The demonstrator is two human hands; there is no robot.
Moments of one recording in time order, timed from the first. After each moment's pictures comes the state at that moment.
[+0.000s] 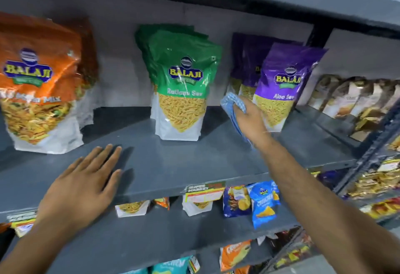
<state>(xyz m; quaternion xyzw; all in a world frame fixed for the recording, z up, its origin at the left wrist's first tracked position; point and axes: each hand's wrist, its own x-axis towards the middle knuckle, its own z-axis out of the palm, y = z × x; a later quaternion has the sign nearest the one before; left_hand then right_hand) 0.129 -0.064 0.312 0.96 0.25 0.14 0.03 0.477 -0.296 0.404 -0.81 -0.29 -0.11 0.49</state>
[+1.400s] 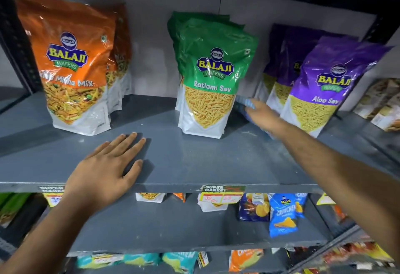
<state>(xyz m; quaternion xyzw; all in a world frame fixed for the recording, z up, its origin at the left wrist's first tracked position) 0.129 -0.070 0.322 0.96 0.26 0.12 0.04 0.551 -0.242 0.381 -0.85 -0.37 0.08 0.36</state>
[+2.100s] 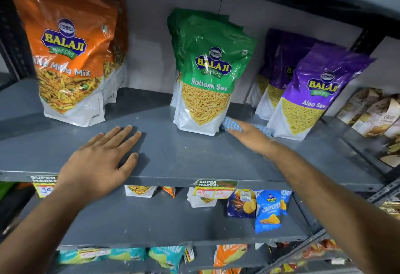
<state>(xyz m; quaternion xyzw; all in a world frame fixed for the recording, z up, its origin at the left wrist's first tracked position) 0.129 -0.072 0.323 0.96 0.26 0.11 0.04 0.479 -0.279 0.366 -0.85 -0.42 0.13 0.27</state>
